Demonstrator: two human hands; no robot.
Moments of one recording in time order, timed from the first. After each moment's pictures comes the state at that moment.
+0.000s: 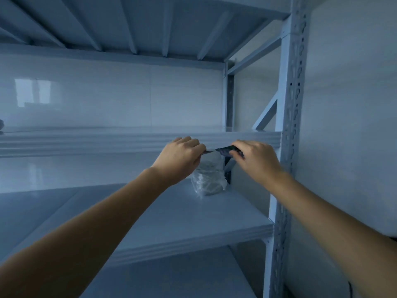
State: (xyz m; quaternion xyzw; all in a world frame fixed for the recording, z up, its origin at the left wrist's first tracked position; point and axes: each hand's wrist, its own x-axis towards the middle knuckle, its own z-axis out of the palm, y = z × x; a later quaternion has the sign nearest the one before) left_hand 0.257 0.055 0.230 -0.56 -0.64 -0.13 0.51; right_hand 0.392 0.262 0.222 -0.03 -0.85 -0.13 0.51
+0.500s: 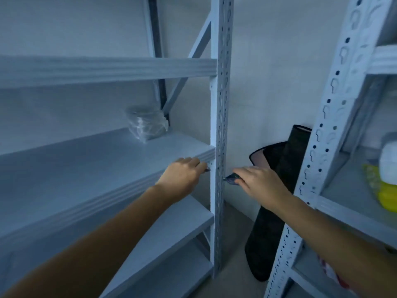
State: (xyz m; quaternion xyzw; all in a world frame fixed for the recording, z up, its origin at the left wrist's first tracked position) left_hand 0.334 0.089 0.029 -0.74 -0.57 -0.14 0.33; right_hand 0.568 0.207 0.000 -0.20 -0.91 -0.17 0.32
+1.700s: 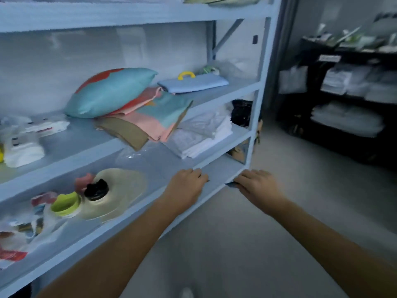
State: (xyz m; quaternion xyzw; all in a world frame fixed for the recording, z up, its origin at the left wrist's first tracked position) left_hand 1.189 -0.239 -0.088 -0.97 0.09 -0.21 0.11; right_hand 1.304 -0.468 -0.115 -0.82 -0.48 -0.29 0.13
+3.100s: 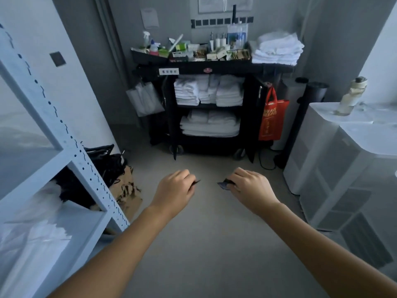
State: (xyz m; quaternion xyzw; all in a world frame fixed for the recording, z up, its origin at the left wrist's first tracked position) left_hand 2.016 -0.576 -0.099 -0.91 0.33 -0.21 -0.11; right_hand 1.970 -0.823 -0.117 -0.93 -0.13 -0.32 0.08
